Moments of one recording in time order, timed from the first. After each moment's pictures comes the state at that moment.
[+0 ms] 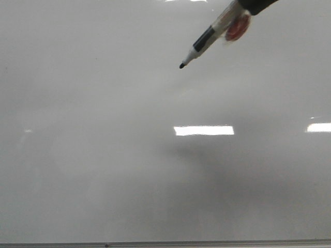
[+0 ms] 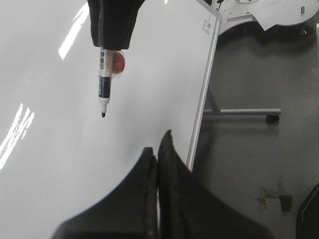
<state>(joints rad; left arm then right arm) -0.99 0.73 -0.80 -0.06 0.64 0.55 0.30 1.24 -1.08 0.70 0.85 -0.75</state>
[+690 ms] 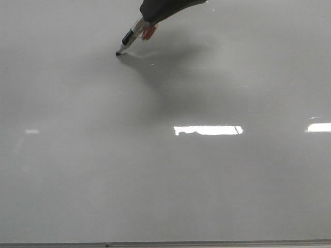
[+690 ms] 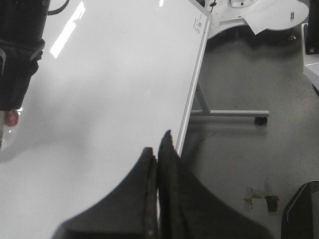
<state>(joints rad) -0.99 0.68 -0.75 -0.09 0.64 0.55 0.48 1.63 -1.35 0.72 0.50 -0.75</state>
